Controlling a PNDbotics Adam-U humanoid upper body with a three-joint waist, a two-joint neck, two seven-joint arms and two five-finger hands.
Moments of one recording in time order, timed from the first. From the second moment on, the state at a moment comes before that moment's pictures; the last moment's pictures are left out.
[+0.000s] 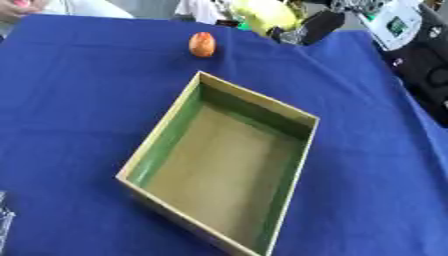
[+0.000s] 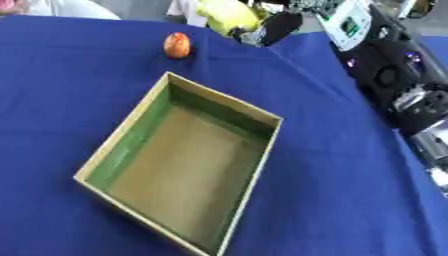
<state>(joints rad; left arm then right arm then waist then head) -0.24 0.26 -0.08 -1.99 0.05 -0.26 0.48 -1.18 -0.54 0.37 -0.87 0.37 -0.65 0.51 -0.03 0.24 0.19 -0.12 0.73</state>
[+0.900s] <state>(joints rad) -0.23 0.27 -0.08 -1.99 0.04 -0.25 0.50 -1.16 -0.50 0.45 -0.90 0.36 -0.68 0.48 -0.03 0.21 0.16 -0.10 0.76</state>
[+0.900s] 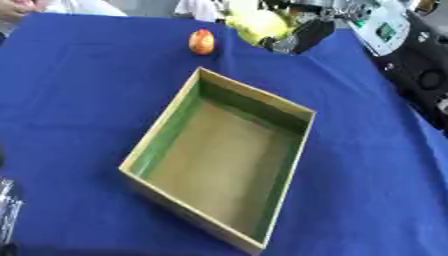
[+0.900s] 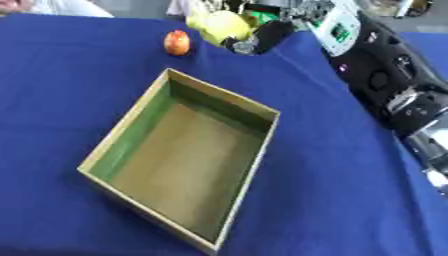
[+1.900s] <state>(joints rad) -0.20 0.28 -0.08 -1.99 0.04 -0.24 0.50 -1.12 -0.55 0.57 -1.12 0.42 -0.79 0.37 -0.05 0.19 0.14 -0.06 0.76</state>
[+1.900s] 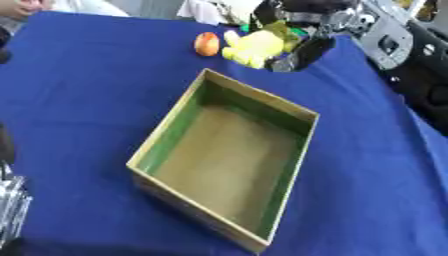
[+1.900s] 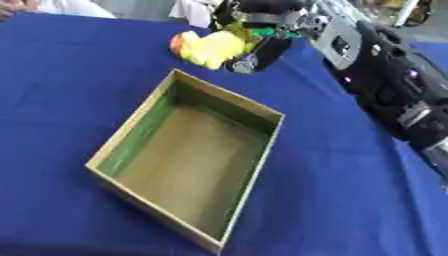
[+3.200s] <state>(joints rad) -0.23 0.28 -0.11 -1.99 0.07 -0.23 0.46 -1.03 -0.55 0.62 -1.17 0.60 -0.91 0.08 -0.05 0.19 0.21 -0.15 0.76</state>
